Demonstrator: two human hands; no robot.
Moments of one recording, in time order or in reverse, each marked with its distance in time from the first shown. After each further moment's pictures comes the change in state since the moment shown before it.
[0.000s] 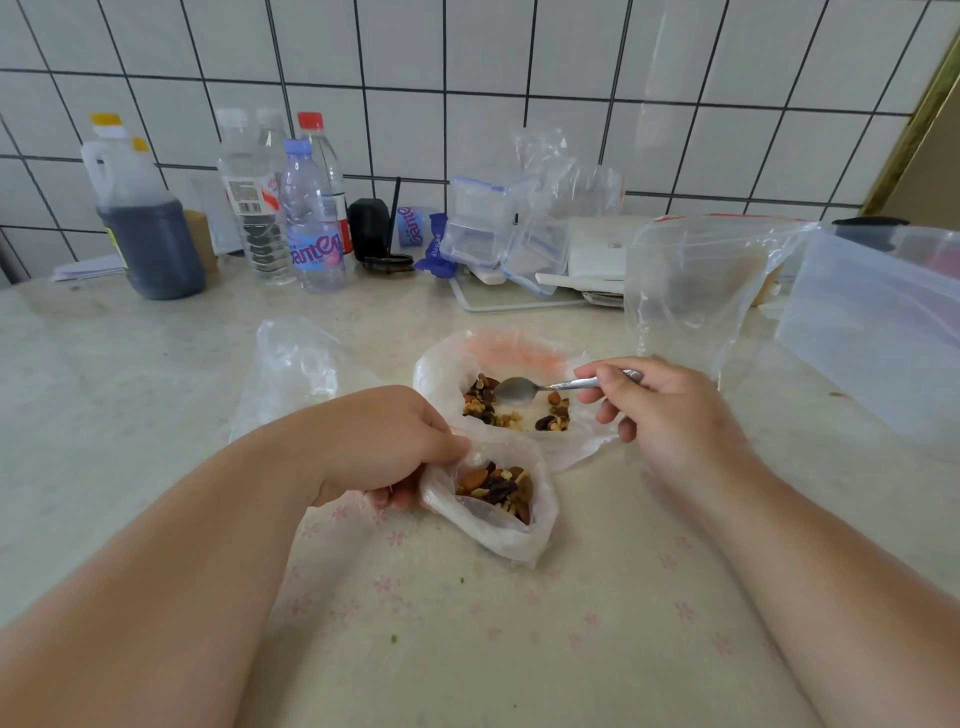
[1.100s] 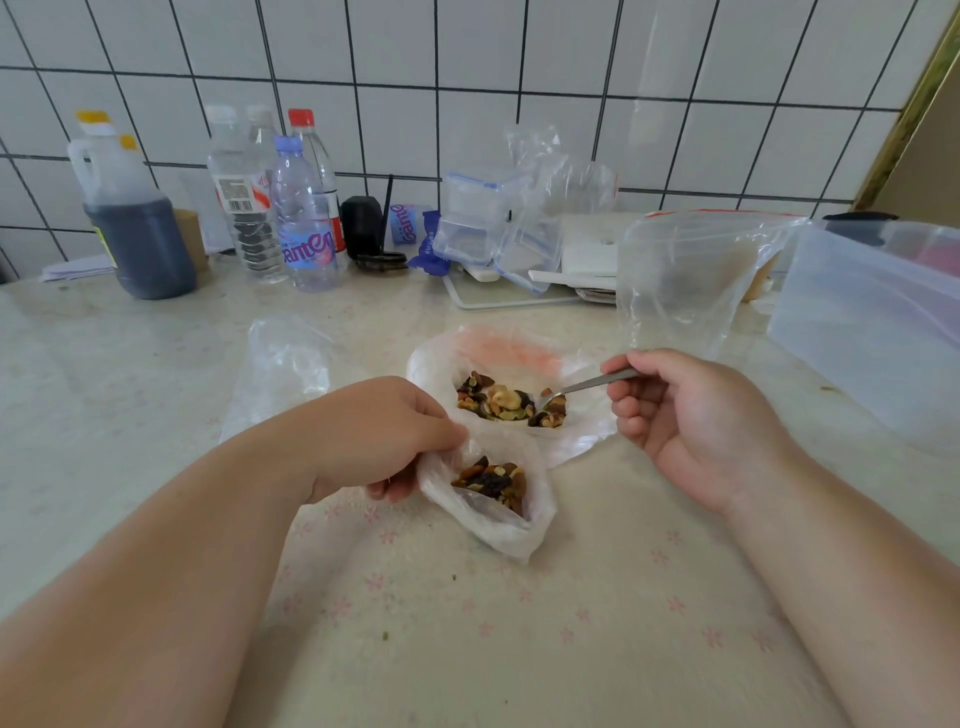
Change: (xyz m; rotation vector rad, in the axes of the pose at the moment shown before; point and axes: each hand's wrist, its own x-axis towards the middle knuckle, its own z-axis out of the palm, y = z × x) left_hand 0.000 0.001 0.000 -0.038 0.031 0.030; right_hand 0.005 -0.011 -0.015 0.633 -0.053 0.358
